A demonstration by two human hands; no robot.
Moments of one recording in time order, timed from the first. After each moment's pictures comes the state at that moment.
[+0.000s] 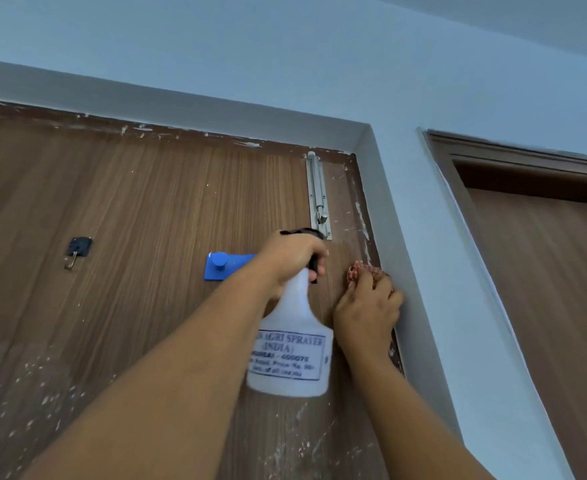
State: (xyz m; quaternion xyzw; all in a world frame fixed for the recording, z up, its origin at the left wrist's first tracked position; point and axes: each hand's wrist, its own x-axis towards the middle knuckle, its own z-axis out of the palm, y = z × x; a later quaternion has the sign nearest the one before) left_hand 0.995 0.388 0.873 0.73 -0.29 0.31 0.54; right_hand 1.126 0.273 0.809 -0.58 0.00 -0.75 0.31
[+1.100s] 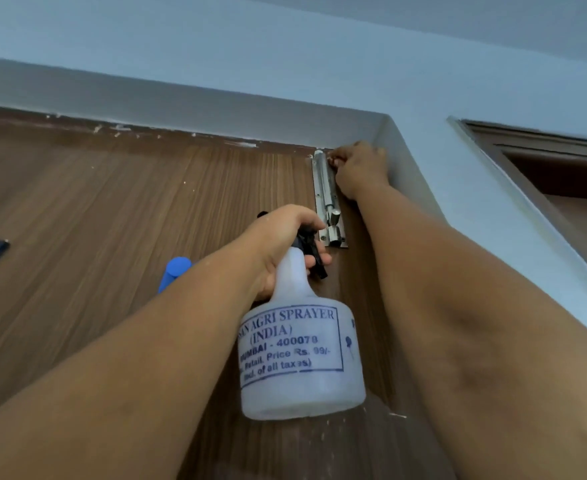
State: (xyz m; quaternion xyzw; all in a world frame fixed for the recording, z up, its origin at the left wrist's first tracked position) left_hand 1.065 0.392 0.924 0.65 -0.33 0.31 0.61; right_hand 1.132 0.247 1.093 -0.61 -0.17 -0.75 0.21
